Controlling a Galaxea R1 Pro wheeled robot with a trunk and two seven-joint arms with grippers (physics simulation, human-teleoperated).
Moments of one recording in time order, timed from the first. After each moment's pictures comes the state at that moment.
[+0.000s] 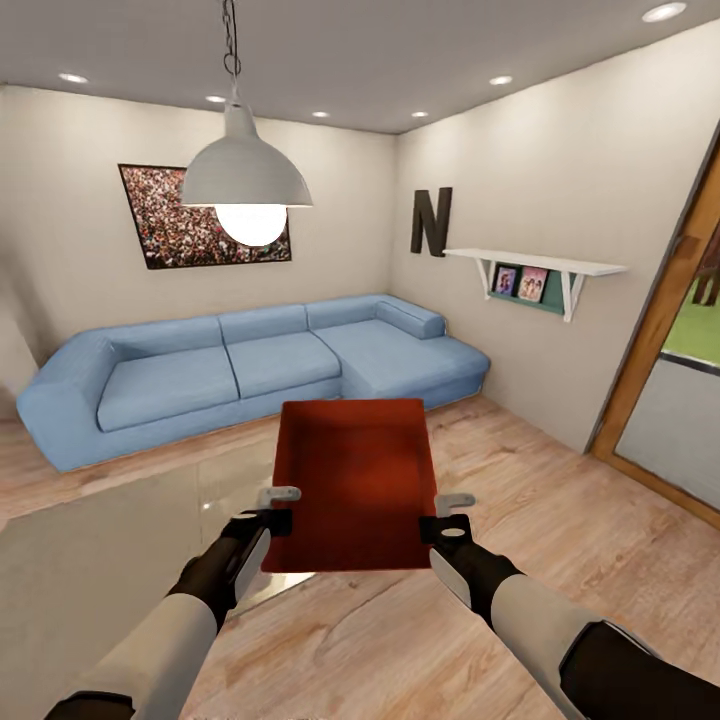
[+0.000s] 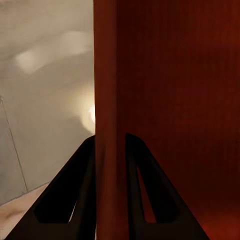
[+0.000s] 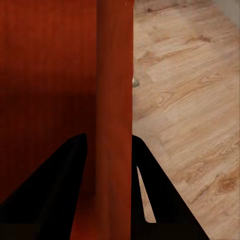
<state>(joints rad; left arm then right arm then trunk) -0.72 -0.09 -0.05 -0.60 0.05 0.40 0.15 -0.85 0.08 0.70 -0.26 -0.59 0.08 -0.37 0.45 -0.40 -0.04</state>
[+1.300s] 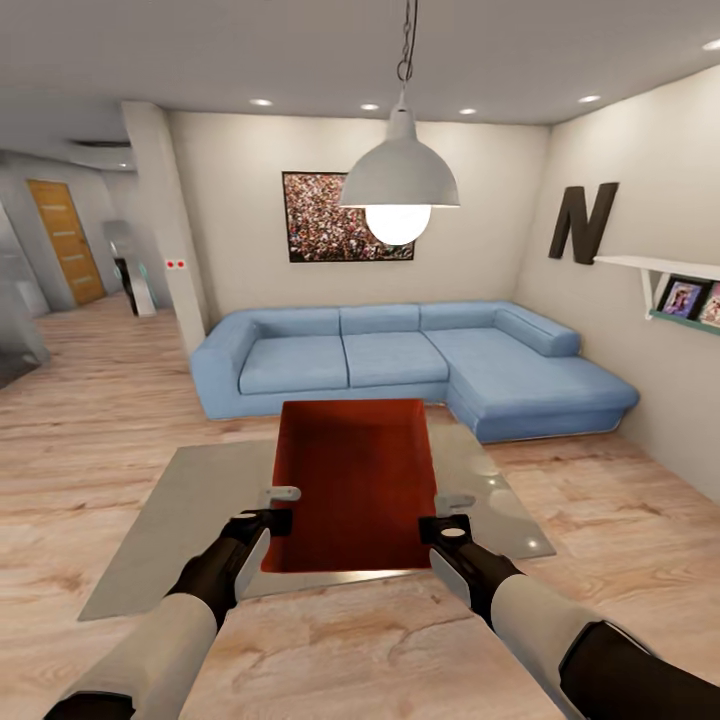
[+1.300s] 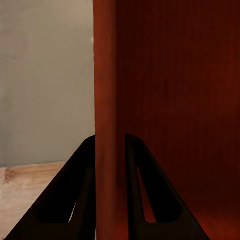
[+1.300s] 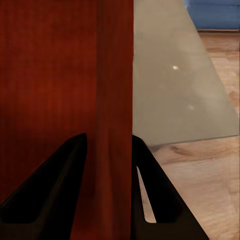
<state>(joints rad) -0.72 -0.09 -0.04 -0.60 0.05 0.40 0.14 -0.85 0.08 0.70 -0.26 -0.59 0.08 -0.37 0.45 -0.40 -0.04</state>
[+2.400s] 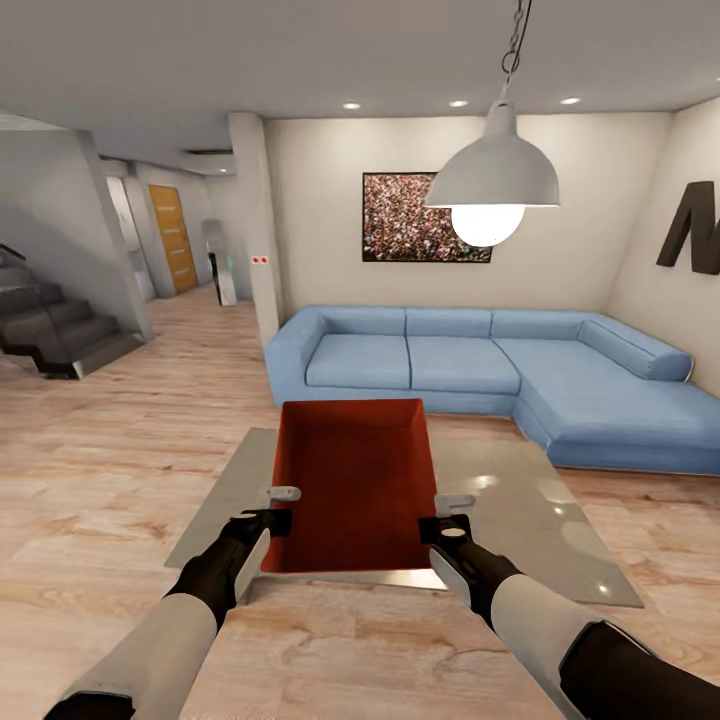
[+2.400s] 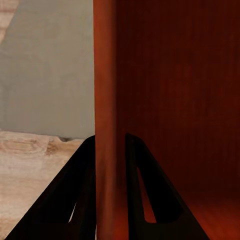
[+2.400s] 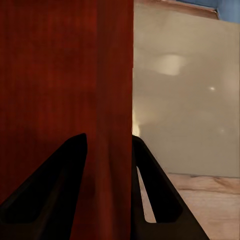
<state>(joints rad) -0.72 -0.09 -0.04 -0.60 0.05 0.40 0.14 -0.85 0.08 0.70 -0.26 -0.59 0.08 -0.36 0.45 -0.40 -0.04</state>
